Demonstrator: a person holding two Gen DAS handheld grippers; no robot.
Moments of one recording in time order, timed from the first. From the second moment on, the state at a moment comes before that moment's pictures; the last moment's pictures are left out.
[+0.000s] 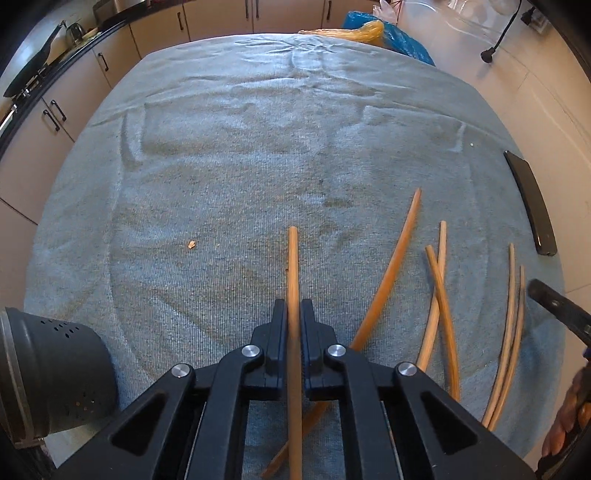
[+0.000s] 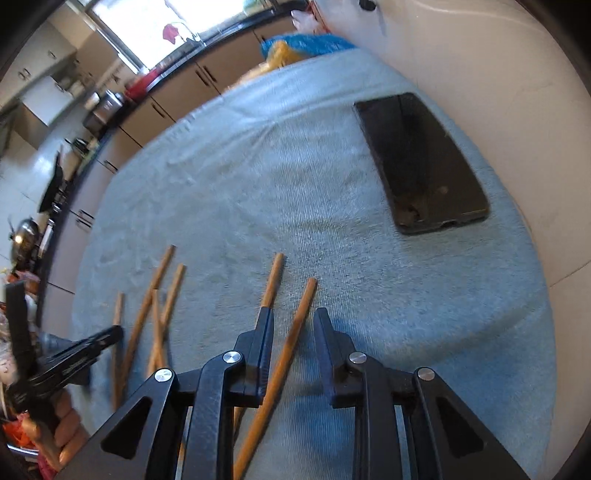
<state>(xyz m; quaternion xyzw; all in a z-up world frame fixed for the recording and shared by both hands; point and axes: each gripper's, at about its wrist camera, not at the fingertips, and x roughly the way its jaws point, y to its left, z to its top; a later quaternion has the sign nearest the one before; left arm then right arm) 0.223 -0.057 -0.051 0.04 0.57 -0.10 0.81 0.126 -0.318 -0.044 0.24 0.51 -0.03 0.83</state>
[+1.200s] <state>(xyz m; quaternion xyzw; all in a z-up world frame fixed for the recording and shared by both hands) 0.104 -0.025 0.087 0.01 0.36 -0.15 0.92 -0.007 -0.256 0.082 0.14 0.19 0.04 0.97</state>
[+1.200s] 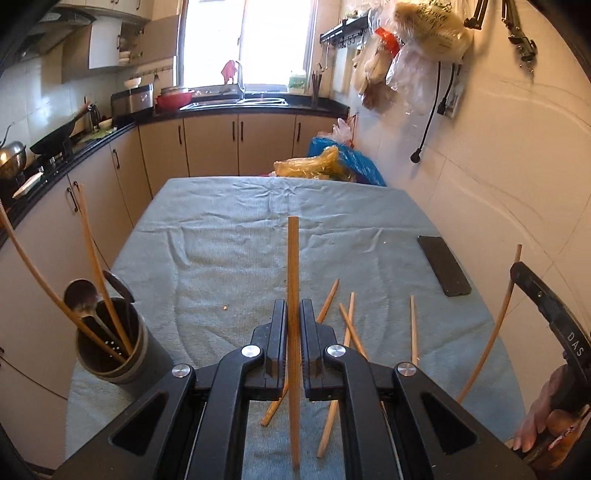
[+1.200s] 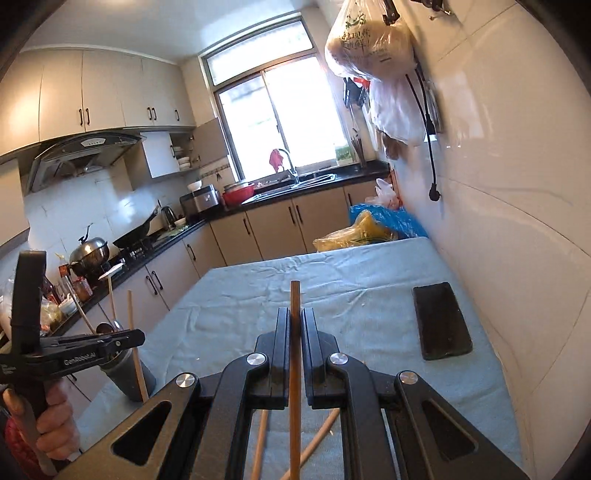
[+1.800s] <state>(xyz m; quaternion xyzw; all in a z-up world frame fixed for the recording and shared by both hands) 0.086 -0.026 0.105 0.01 0.34 -0.16 0.93 -0.019 -0.244 0.102 0.12 0.16 0.05 0.98</state>
